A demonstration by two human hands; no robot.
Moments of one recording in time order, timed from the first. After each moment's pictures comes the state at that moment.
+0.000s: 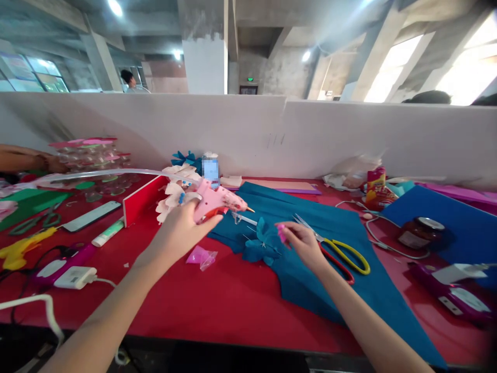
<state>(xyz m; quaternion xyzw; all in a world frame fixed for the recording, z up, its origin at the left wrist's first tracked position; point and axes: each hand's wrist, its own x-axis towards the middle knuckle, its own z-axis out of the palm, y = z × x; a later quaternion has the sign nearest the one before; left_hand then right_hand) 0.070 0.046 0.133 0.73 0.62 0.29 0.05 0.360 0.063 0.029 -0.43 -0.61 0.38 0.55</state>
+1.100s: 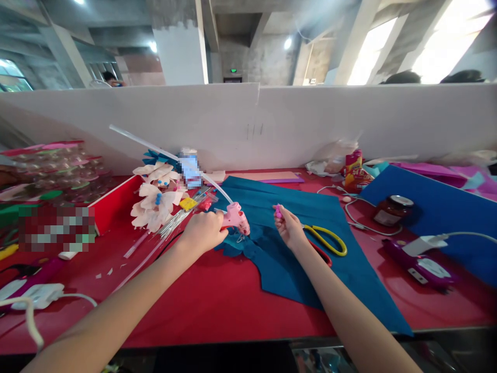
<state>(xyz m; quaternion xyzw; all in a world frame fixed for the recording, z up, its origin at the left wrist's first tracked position) 0.159 0.080 0.084 0.84 0.52 0.04 -0.14 0.406 0.108 -0.009 -0.35 -0.29 0.55 0.70</state>
